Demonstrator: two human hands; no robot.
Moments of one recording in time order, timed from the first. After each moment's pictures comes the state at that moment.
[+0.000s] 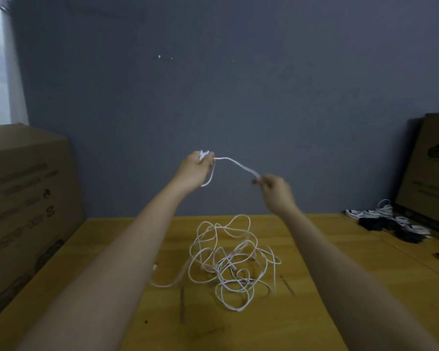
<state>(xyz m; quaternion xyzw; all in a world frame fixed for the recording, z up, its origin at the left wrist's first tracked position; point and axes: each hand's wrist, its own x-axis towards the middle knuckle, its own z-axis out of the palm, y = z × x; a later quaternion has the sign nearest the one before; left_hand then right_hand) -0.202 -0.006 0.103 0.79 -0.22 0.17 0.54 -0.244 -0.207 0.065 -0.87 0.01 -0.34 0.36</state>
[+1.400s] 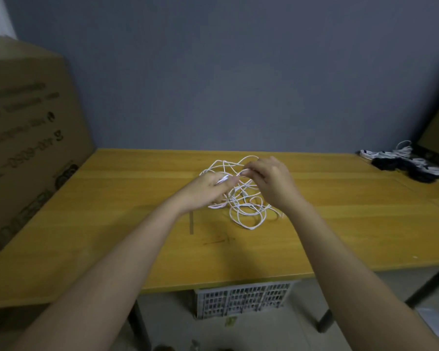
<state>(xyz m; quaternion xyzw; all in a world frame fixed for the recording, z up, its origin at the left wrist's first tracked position) -0.286 0.007 -0.049 0.84 -0.30 -0.06 0.45 -0.294 -0.190 -0.055 -0.91 -0.16 -0.33 0.18</state>
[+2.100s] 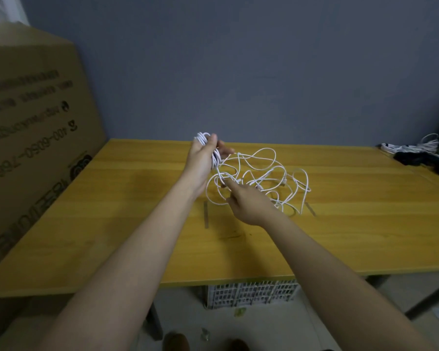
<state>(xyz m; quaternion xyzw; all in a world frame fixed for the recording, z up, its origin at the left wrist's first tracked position) -0.251 0.010 -0.045 0.54 -0.14 0.03 0.83 -0.274 -0.126 -0.117 -0.97 -0.18 -0.13 0.11</state>
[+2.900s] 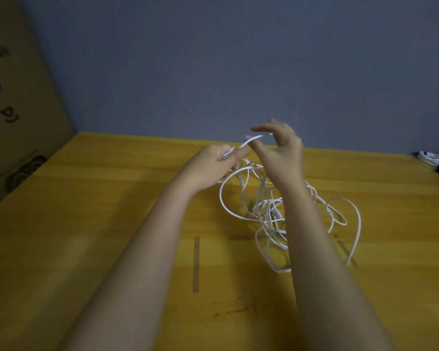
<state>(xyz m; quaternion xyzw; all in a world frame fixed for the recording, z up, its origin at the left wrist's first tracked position) -0.111 -0.008 -0.082 0.85 -0.26 0.07 0.46 -0.120 -0.161 -0.077 -0.79 -0.07 -0.40 0.45</state>
